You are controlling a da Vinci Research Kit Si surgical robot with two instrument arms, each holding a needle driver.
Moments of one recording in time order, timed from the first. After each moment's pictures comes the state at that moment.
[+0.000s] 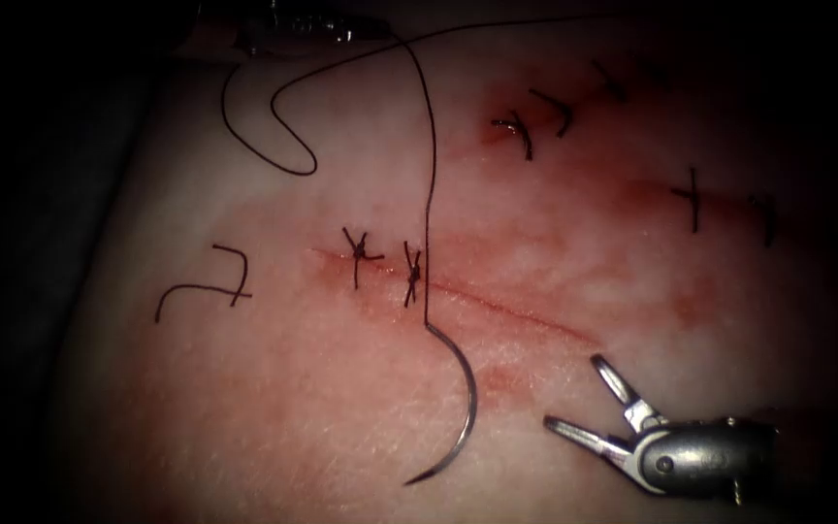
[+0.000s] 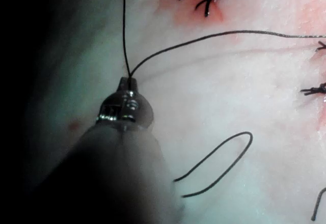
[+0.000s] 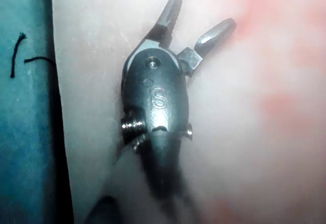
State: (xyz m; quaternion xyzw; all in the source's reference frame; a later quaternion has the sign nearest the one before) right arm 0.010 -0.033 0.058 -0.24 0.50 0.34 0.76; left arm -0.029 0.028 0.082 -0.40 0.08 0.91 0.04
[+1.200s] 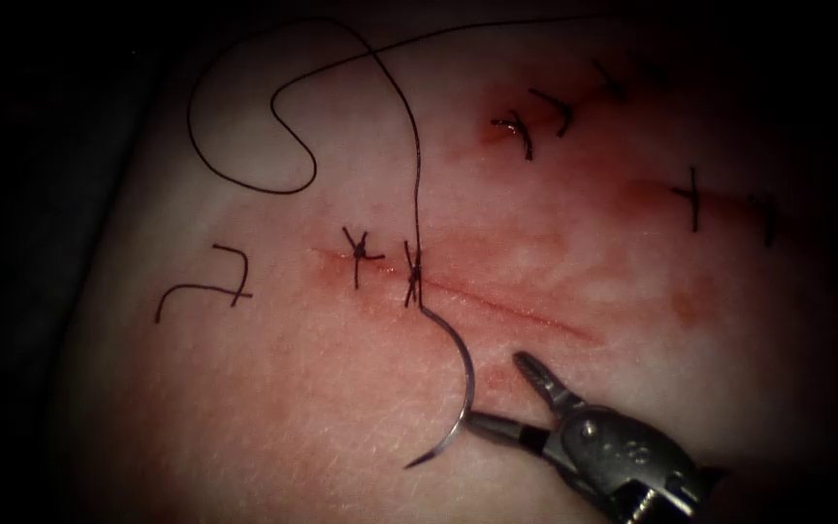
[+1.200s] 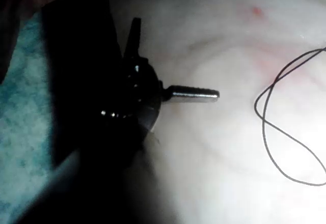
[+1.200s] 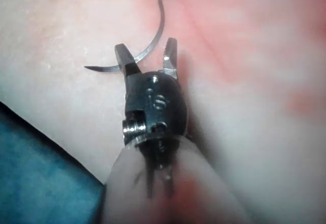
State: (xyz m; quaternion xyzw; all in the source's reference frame) right arm 0.018 -0.029 0.052 -0.01 0.33 0.55 0.77; left arm -0.003 0.024 0.078 -0.65 -0.01 0.66 0.38
